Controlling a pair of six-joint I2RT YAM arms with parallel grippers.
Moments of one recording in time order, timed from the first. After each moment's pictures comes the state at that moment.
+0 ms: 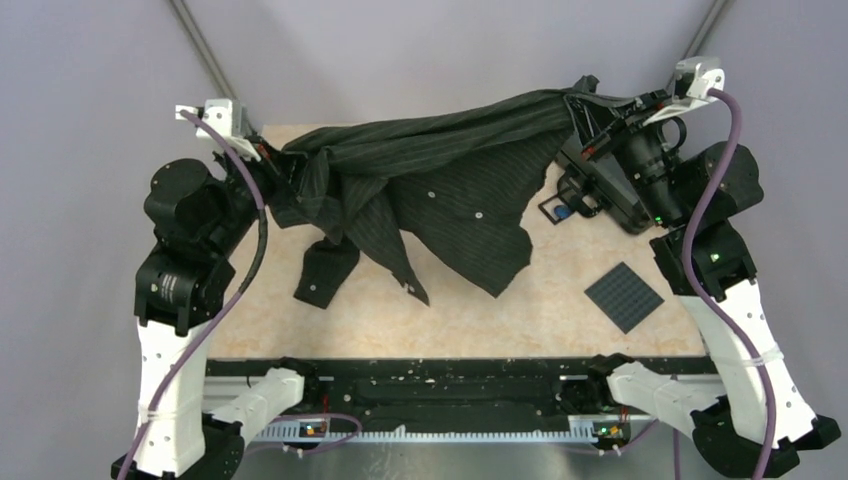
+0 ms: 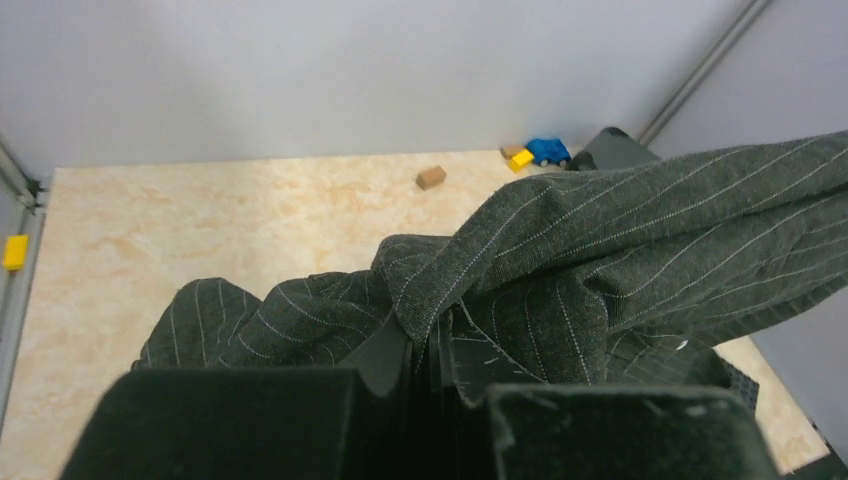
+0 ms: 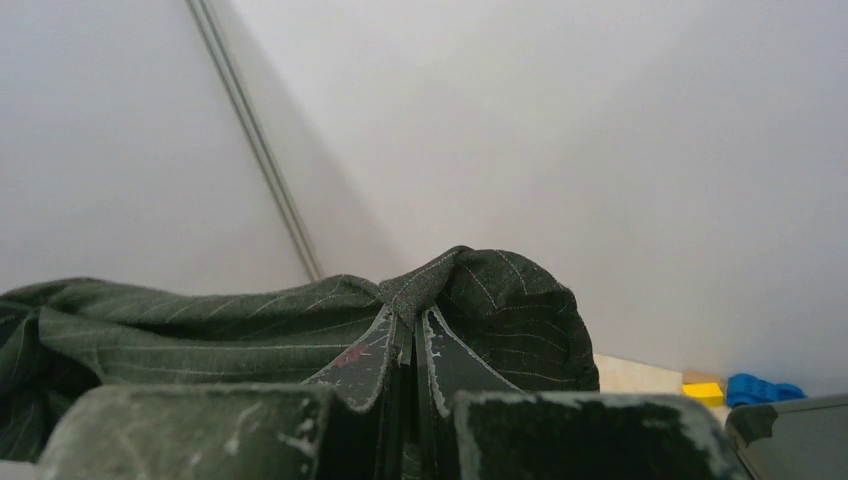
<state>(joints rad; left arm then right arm) -0.25 0.95 1.64 -0.72 0.05 -0.26 0.45 0.98 1.50 -0.16 -0.04 0.23</state>
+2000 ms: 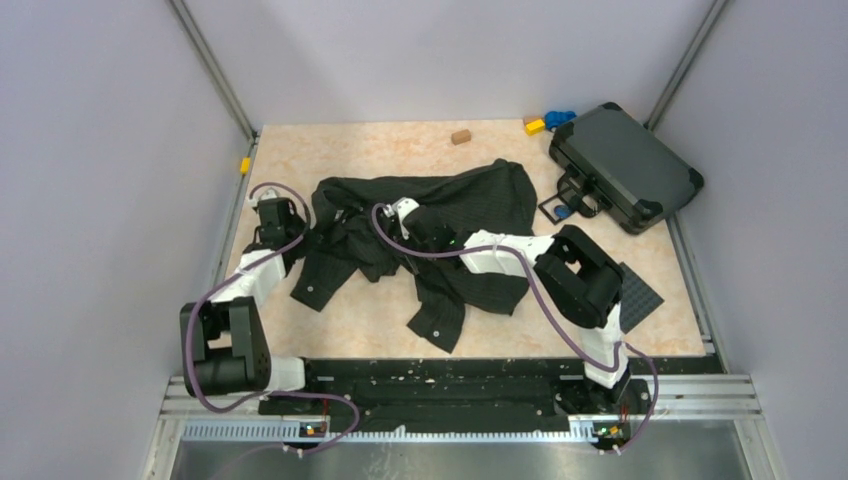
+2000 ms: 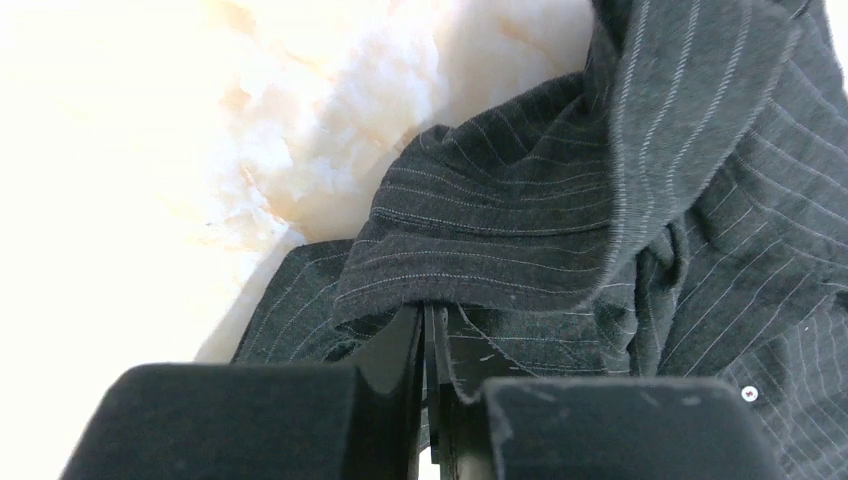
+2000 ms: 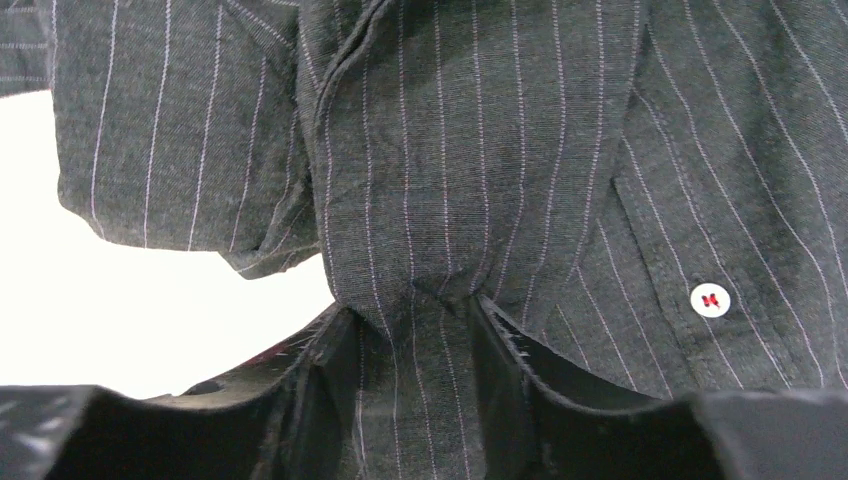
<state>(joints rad) 0.11 1.38 0.72 -0.09 0.05 -0.60 0.93 1.99 1.32 -0.11 0.10 0.15</state>
